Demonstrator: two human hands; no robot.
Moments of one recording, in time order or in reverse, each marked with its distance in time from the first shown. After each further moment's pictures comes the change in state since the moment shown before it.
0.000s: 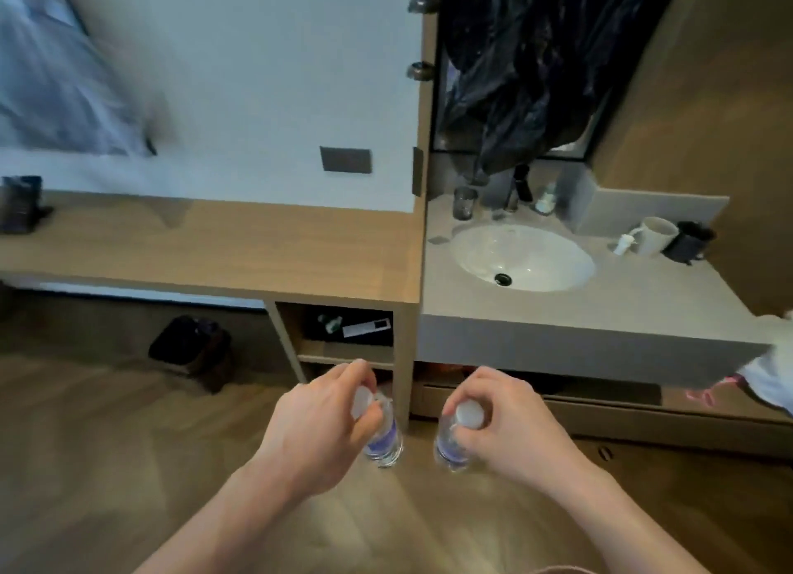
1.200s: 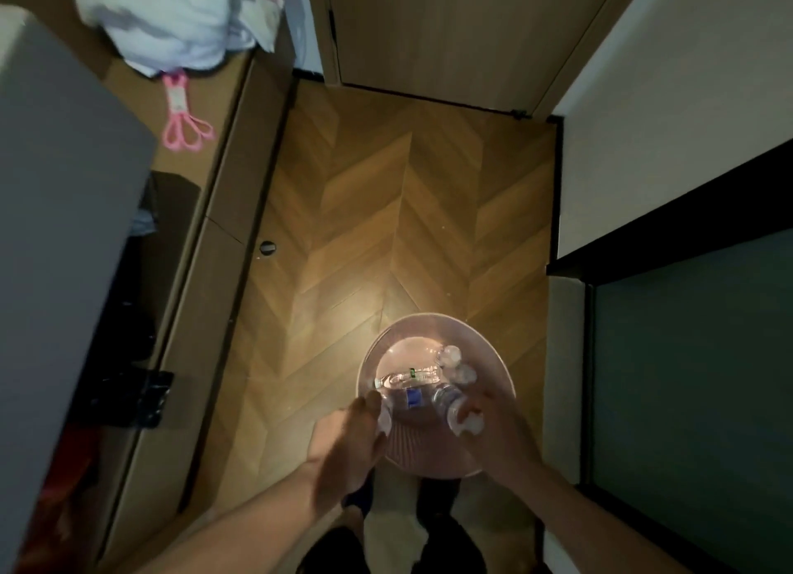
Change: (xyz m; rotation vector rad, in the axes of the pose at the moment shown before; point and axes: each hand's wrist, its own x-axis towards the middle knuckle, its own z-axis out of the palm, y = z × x) left_hand 0.099 0.277 0.581 0.390 -1.049 1.236; right_hand -0.225 0.443 0.260 0.647 0.637 1.464
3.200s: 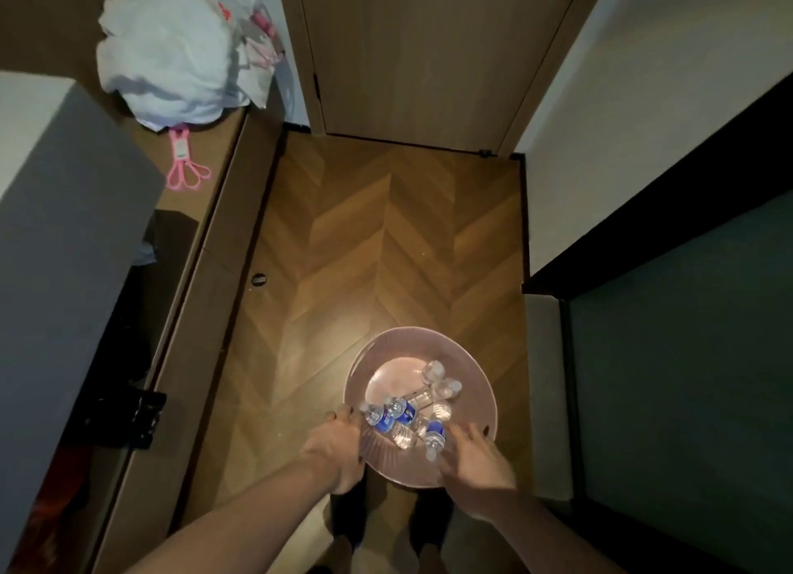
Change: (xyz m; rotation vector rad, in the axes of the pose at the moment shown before) left_hand -0.013 0.024 0.010 0.179 -0.295 -0.099; right_hand -0.070 -0.001 0.011 -0.142 -0.149 0.105
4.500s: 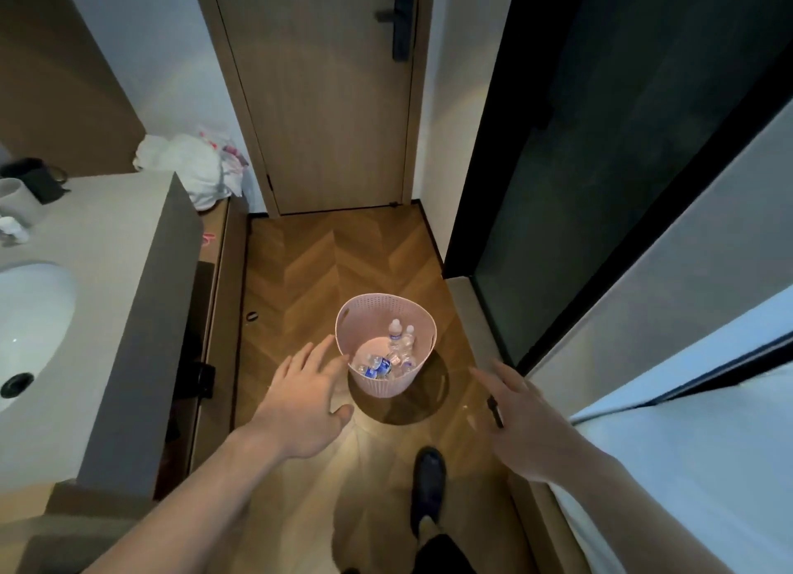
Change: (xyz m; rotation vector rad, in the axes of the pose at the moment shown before) left_hand -0.527 -0.030 0.104 0.183 0.470 0.356; right_hand -0.559 -0.007 0.158 0.088 0.452 -0.020
